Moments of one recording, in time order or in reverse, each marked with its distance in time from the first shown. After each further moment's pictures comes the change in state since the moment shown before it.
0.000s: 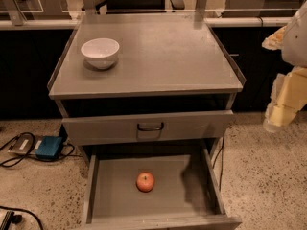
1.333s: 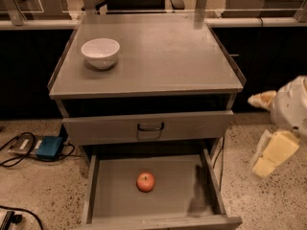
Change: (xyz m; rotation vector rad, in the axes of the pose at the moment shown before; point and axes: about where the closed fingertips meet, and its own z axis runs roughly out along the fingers) arm 0.026 0.058 0.091 -0.158 -0.224 0.109
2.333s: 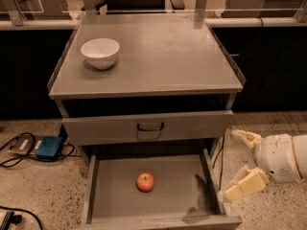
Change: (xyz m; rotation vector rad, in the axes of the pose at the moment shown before) arm 0.016 0.027 0.097 -0.032 -0.438 0.177
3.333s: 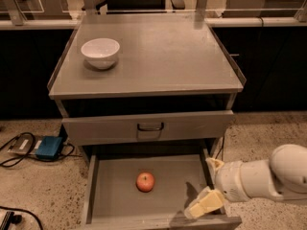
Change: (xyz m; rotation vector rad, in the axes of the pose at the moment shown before) arm 0.072 0.011 0.113 -0.033 0.087 0.113
